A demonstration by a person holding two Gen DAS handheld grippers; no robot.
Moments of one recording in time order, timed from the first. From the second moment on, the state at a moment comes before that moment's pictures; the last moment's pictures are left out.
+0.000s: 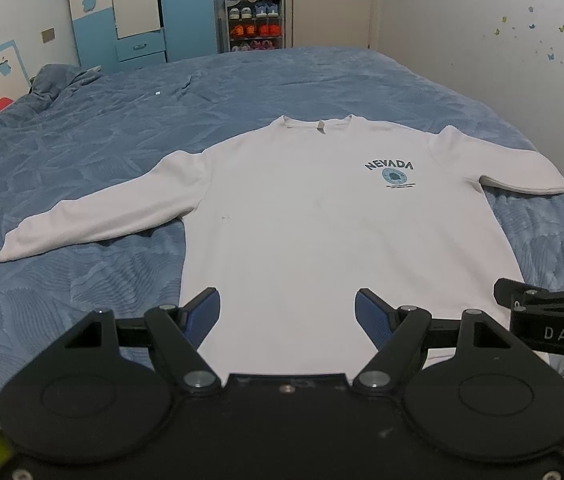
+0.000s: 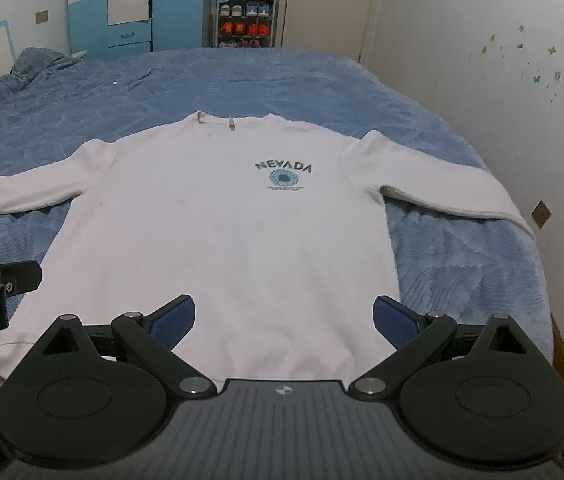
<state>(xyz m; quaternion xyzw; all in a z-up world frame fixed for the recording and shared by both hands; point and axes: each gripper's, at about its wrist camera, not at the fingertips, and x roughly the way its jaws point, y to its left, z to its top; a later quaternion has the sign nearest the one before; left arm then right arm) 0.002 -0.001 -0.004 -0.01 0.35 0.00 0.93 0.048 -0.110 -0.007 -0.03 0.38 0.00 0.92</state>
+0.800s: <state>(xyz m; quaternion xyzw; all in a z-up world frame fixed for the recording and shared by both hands) 0.029 0.024 -0.014 -0.03 0.37 0.04 0.93 0.084 -0.094 -0.012 -0.02 0.38 0.02 0.93</state>
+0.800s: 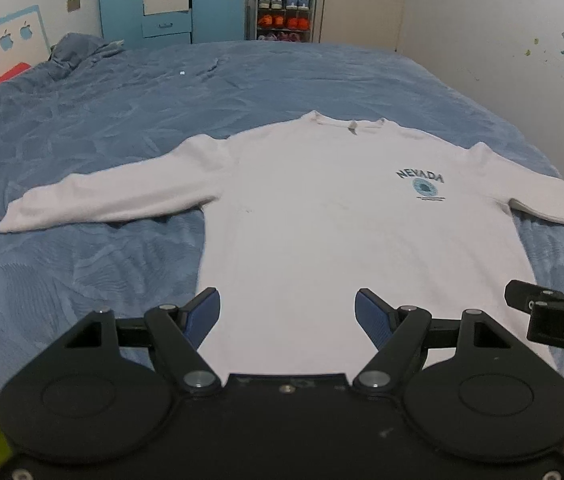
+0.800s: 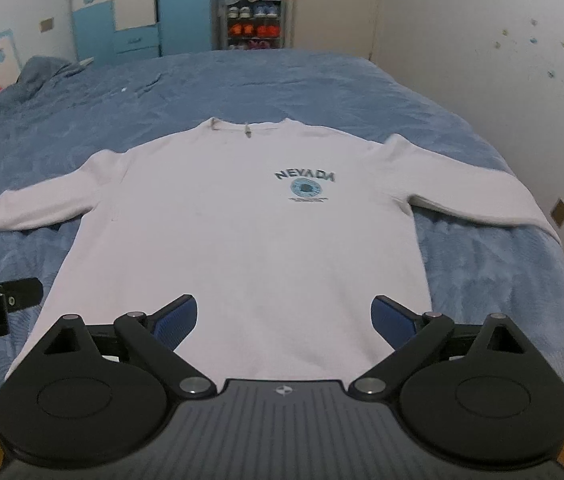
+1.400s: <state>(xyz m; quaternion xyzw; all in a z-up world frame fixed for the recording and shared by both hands) 0.179 0.419 -0.109 -0.22 0.37 0.33 0.84 0.200 -0.089 -0.057 -0.08 0.39 0.01 0.92</state>
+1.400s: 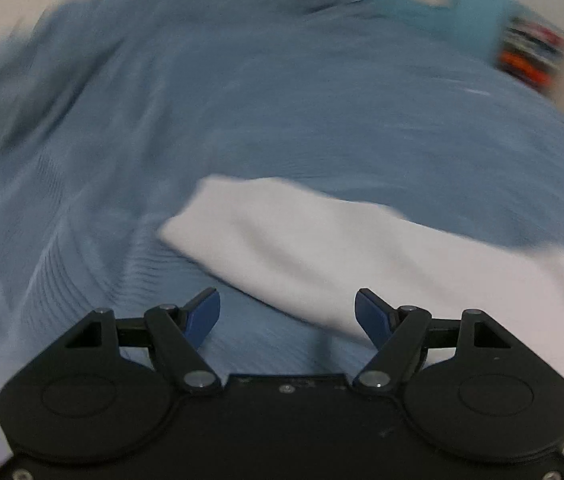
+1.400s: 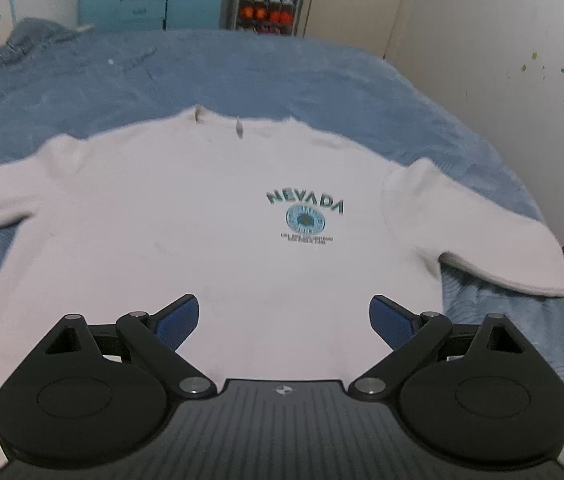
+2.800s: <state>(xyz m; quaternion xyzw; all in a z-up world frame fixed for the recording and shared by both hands) 0.340 0.006 0.003 -0.08 0.27 -0.05 0.96 0.237 -0.250 -0.084 -0.09 0.41 -0.13 0.90</state>
